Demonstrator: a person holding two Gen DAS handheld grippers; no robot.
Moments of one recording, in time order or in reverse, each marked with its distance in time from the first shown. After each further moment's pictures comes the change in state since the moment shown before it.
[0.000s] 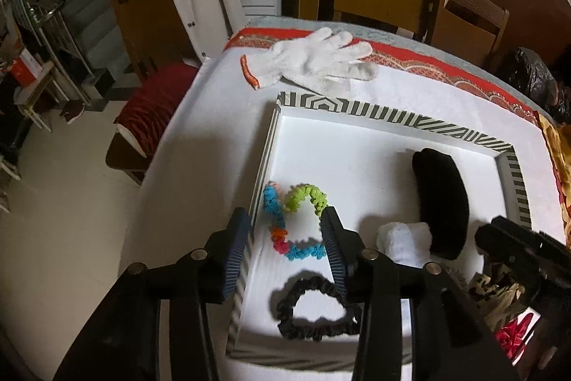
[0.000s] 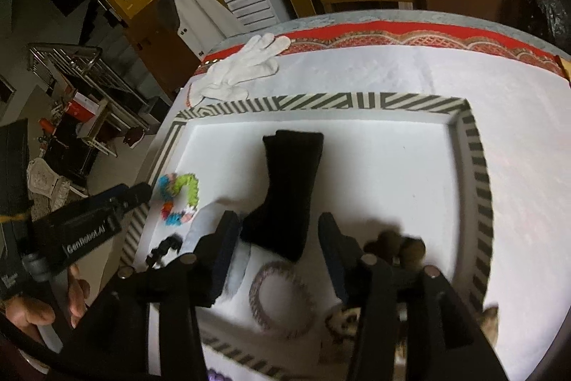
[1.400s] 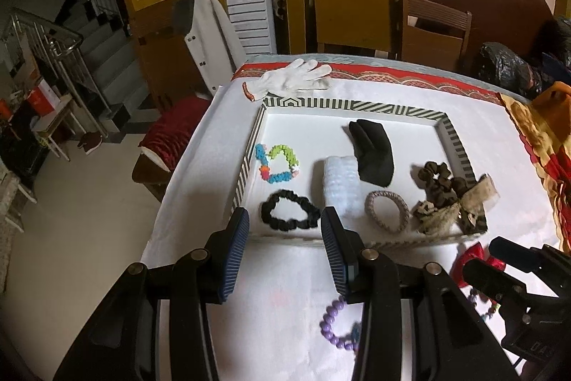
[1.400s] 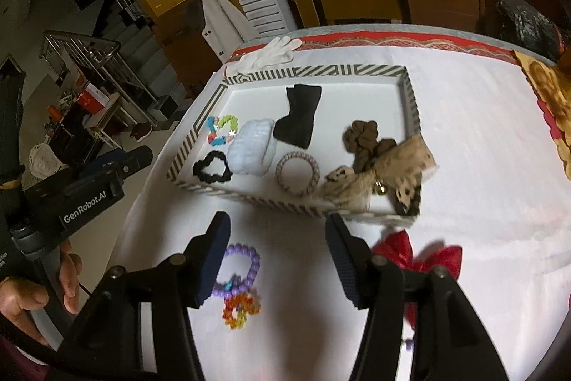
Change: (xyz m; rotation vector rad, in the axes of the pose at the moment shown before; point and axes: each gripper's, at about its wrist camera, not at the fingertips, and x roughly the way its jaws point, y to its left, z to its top) left arm -0.130 -0.039 -0.096 0.069 -0.158 0.047; right arm -0.126 0.020 -0.114 -0.062 -0.059 -0.013
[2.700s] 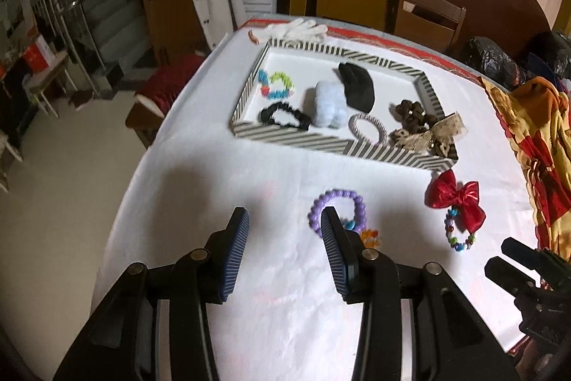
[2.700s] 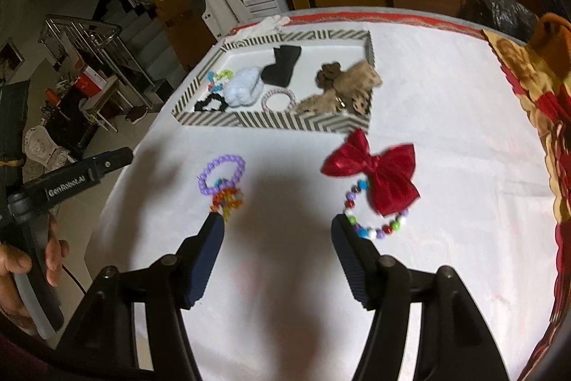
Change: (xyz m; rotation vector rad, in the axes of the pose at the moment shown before) left arm -0.048 0.020 -0.092 -0.104 0.108 -0.077; right arm -0.067 -0.018 -0.096 -0.023 0.036 -0.041
